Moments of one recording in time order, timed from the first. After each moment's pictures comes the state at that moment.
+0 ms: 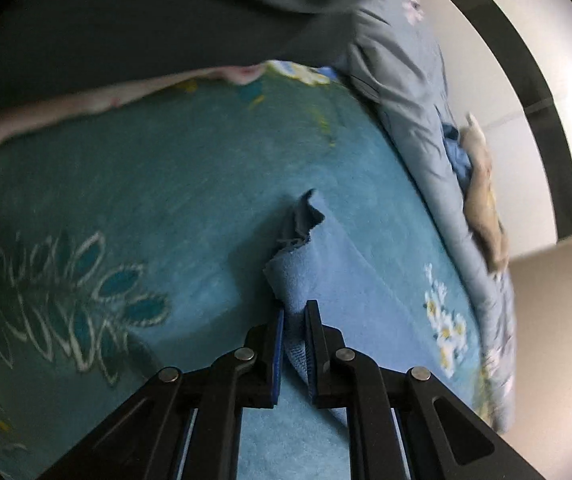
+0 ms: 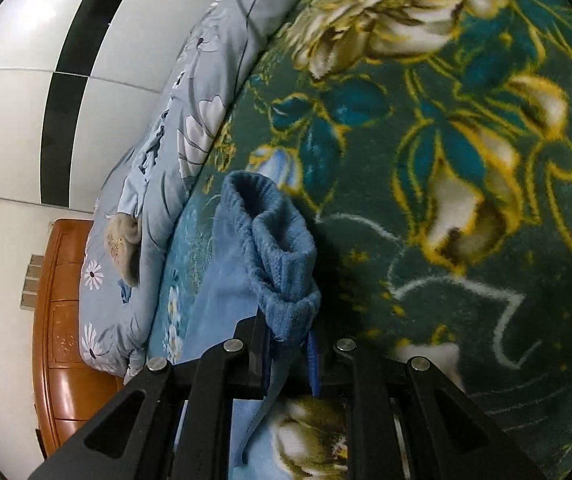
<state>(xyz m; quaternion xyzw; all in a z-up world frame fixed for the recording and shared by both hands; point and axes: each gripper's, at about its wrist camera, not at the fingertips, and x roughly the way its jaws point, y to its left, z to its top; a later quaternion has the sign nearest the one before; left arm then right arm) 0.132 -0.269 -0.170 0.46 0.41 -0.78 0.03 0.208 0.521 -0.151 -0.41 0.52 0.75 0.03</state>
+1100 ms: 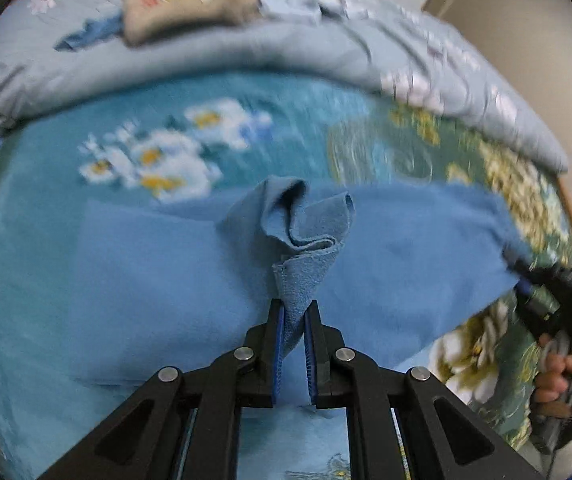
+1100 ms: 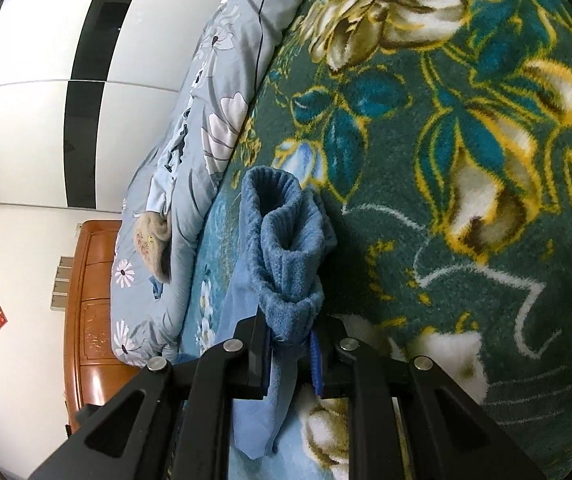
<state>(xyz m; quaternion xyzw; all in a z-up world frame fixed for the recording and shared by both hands) 0.123 0.170 -0.101 0.60 0.00 -0.78 -0.17 0.220 0.525 -0.150 -0.39 0.56 0.73 -0.01</state>
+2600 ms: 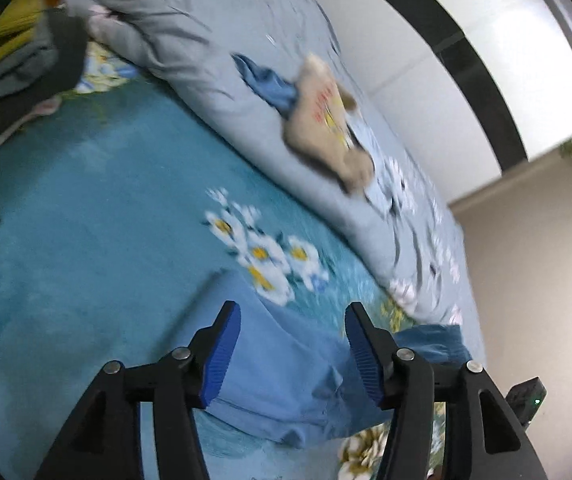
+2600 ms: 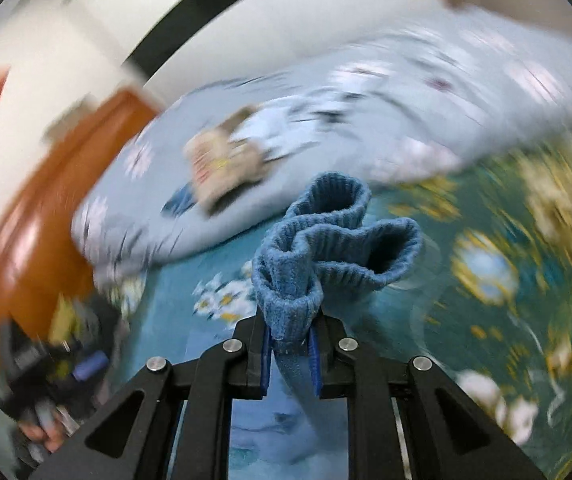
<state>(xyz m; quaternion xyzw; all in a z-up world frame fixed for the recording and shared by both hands) 0.146 -0.069 -0.003 0.44 0.37 -0.81 -0.07 0.150 0.337 0.009 -0.40 0.21 0.88 -0.11</state>
